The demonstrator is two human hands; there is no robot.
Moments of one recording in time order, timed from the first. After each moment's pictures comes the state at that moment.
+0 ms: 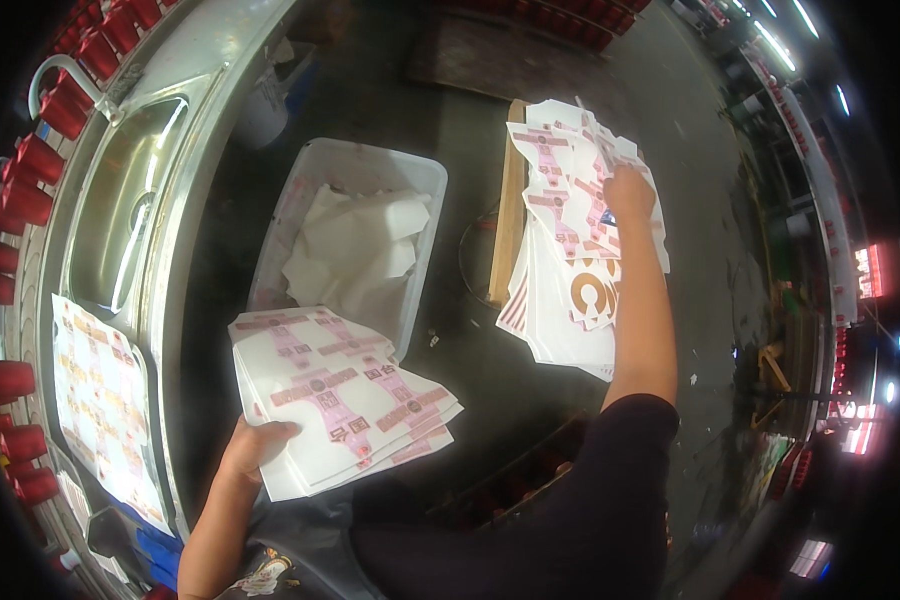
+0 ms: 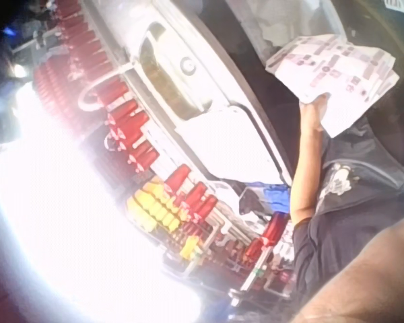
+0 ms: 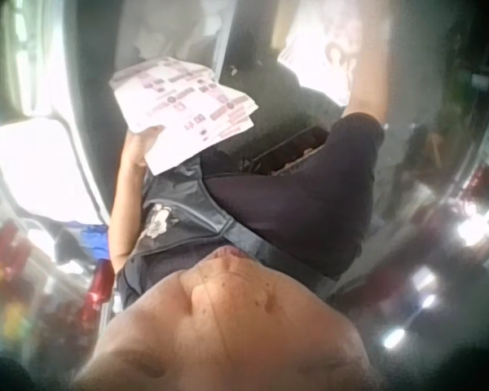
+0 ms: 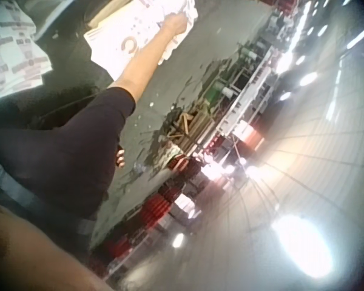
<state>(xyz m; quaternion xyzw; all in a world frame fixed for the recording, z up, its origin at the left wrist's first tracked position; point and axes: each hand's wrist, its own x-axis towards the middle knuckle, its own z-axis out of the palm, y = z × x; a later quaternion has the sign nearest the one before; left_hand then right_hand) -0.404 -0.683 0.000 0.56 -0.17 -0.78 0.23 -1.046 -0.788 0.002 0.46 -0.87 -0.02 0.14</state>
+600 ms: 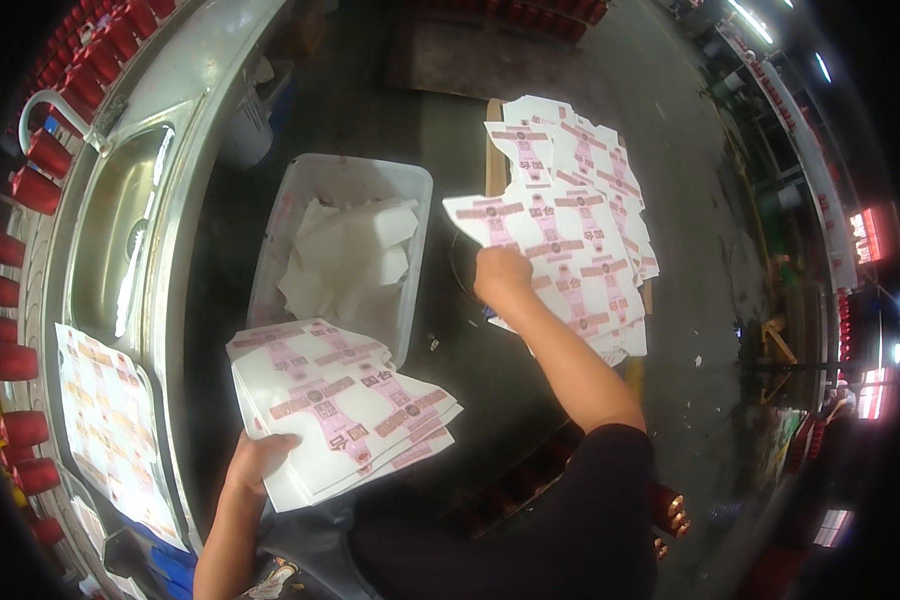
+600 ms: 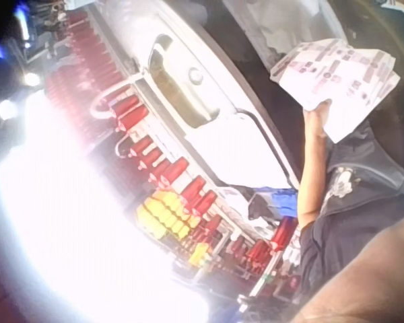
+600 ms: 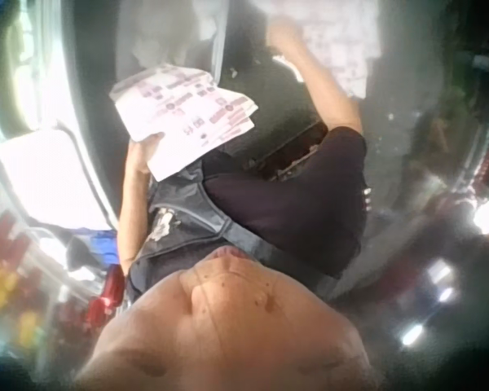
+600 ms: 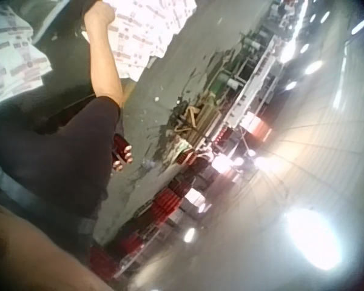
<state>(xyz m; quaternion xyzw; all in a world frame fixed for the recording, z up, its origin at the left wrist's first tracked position) -0.401 -0.680 0.002 0.57 -0.18 -0.77 0.23 -0.829 -0.742 -0.042 0.52 -0.83 -0.15 -0.13</state>
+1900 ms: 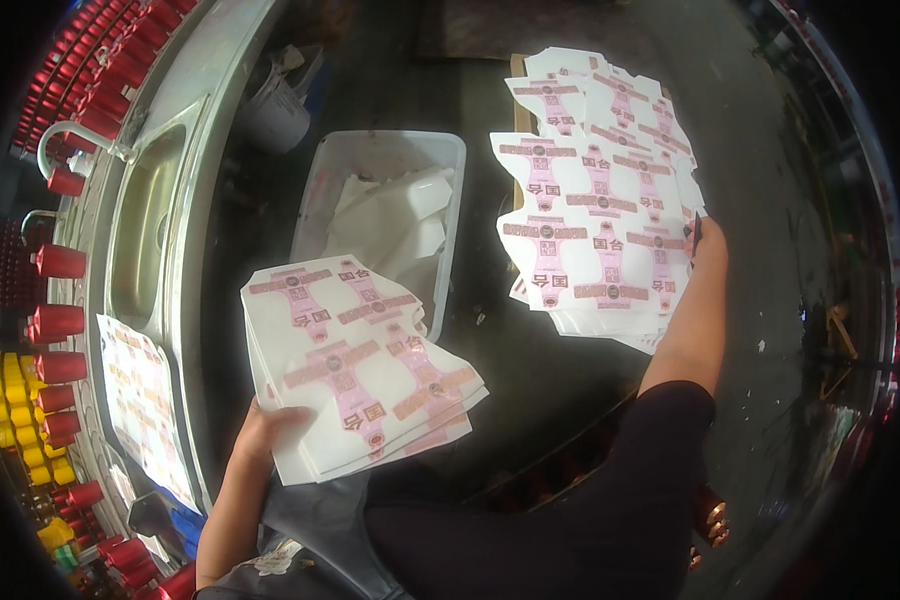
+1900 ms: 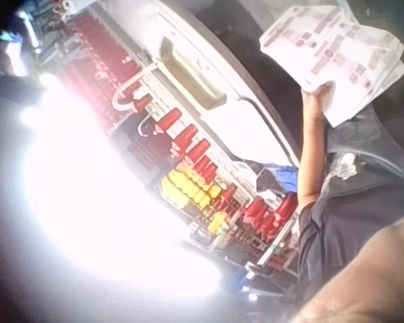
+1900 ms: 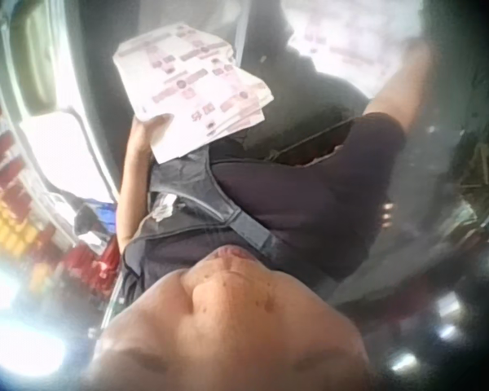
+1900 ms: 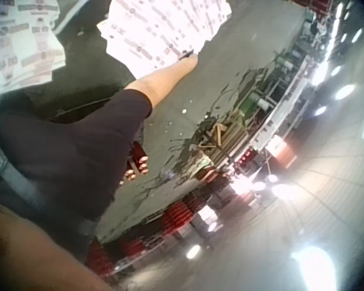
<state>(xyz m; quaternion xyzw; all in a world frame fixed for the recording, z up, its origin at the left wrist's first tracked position) -0.433 -0.684 0.031 0.63 -0.30 -0.70 0.18 -1.218 -0.586 -0.142 -0.03 -0.75 0.60 -0.28</state>
